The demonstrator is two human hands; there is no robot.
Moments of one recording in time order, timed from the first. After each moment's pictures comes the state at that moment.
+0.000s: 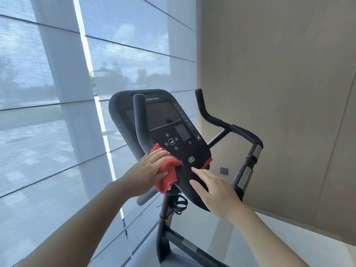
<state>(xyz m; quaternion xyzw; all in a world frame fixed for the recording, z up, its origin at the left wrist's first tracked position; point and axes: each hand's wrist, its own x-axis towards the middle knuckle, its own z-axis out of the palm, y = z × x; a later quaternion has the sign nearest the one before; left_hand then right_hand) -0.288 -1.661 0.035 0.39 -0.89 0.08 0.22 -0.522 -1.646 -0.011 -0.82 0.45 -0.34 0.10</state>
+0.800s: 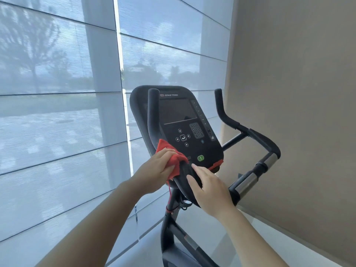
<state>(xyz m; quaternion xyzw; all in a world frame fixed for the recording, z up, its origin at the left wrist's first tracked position) -0.340 -1.625 0.026 0.53 -0.78 -0.02 0.33 -0.527 -1.650 -0.013 -0.83 0.41 -0.37 0.10</state>
